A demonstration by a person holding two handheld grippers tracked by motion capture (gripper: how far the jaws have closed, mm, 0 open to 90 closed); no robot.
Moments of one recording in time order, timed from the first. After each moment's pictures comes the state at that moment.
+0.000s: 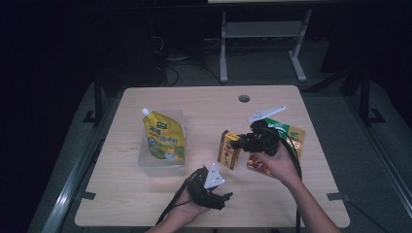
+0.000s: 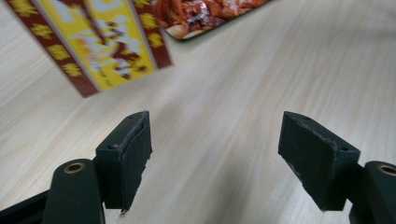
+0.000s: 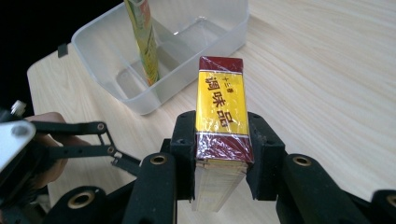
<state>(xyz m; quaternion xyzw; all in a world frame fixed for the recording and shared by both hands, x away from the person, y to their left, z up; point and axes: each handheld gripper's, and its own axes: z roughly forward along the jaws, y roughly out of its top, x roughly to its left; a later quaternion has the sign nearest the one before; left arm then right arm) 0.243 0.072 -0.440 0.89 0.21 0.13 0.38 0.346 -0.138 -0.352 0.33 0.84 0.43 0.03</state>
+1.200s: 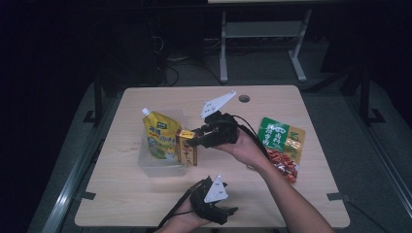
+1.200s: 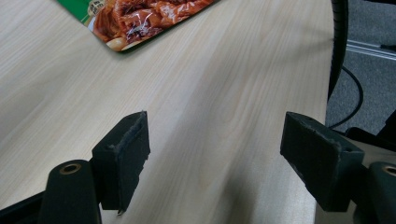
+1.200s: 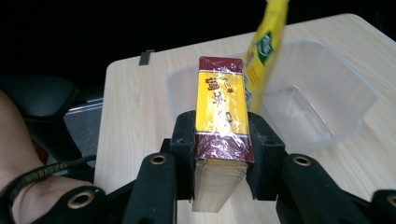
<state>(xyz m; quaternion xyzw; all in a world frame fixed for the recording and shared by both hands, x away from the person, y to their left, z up) 0.221 0.066 -0.442 0.89 0.15 0.10 0.41 0.354 -0.032 -0.307 0.12 0.88 0.46 0.00</state>
